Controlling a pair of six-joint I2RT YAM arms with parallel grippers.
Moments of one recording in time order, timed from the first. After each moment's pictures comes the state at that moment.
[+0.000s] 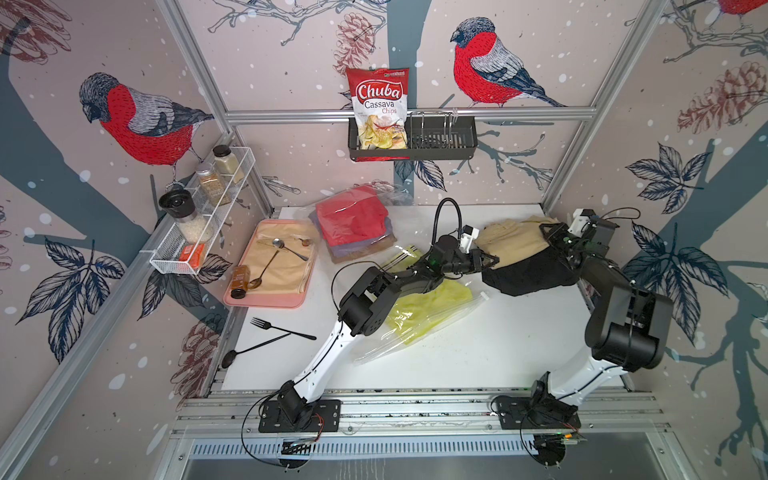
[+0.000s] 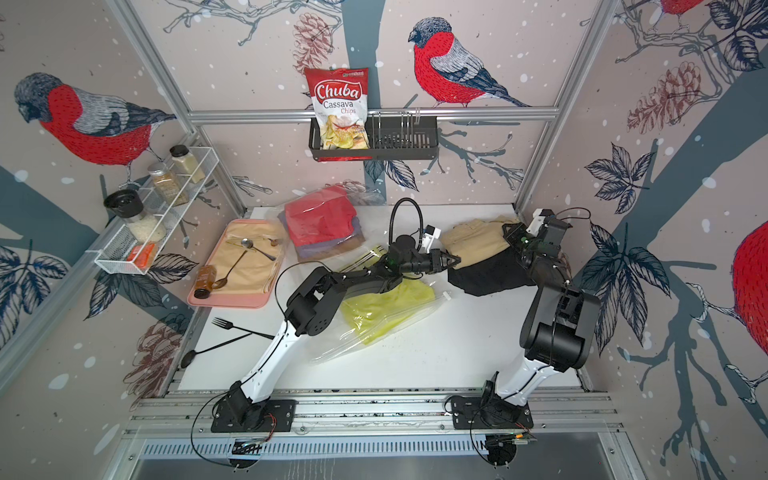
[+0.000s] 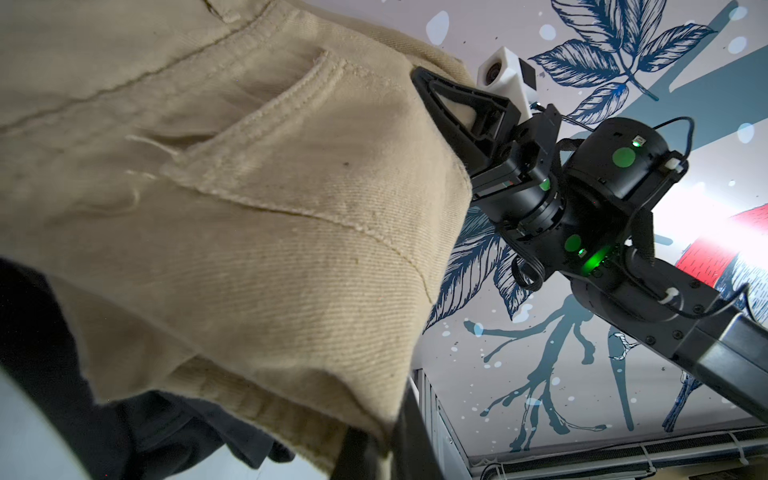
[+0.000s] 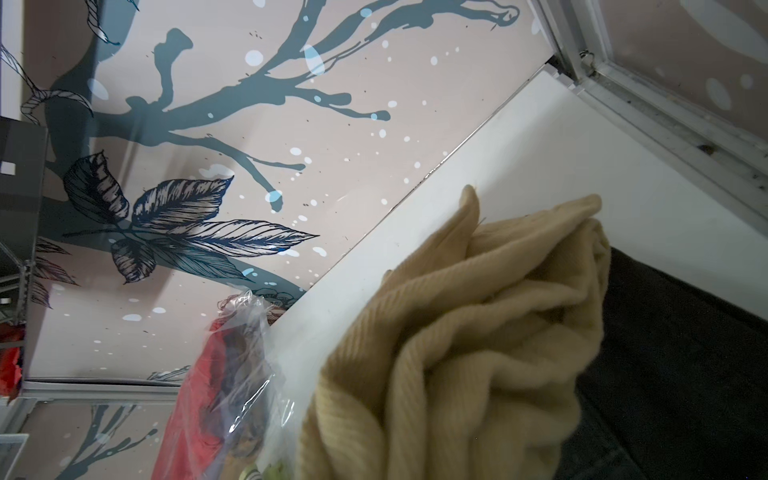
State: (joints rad) left arm -0.82 2.51 1.84 0.60 0.66 -1.05; right arm -0.36 1.70 1.08 0.15 -0.58 0.55
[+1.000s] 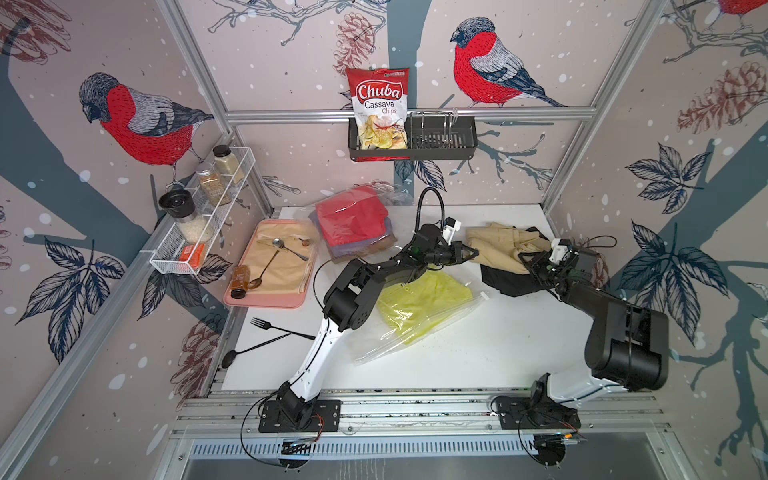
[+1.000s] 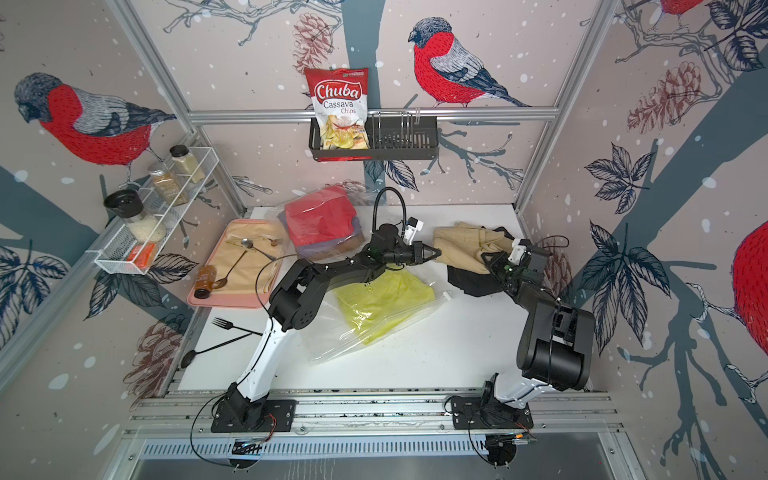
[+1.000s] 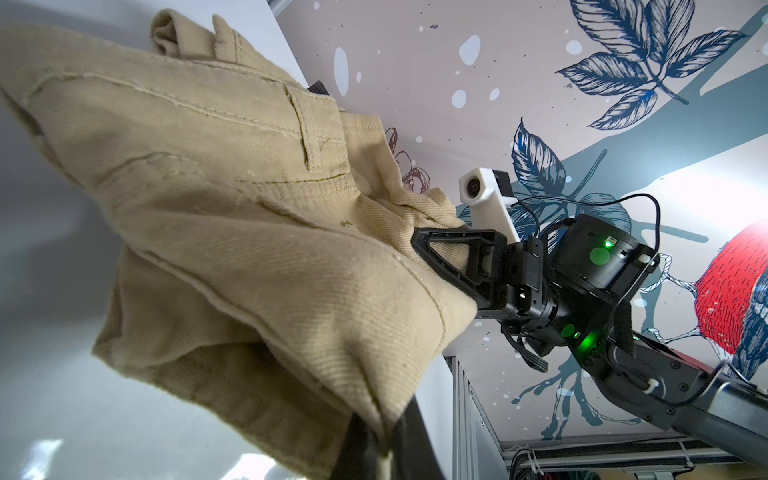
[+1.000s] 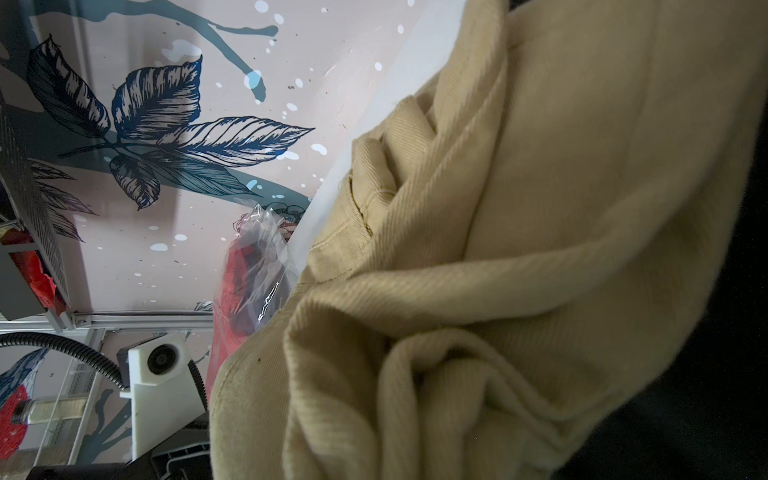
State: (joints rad) left arm -0.71 2.40 1.73 0.47 0.71 -0.90; right arm -0.33 1.56 0.73 0.21 -0.69 0.66
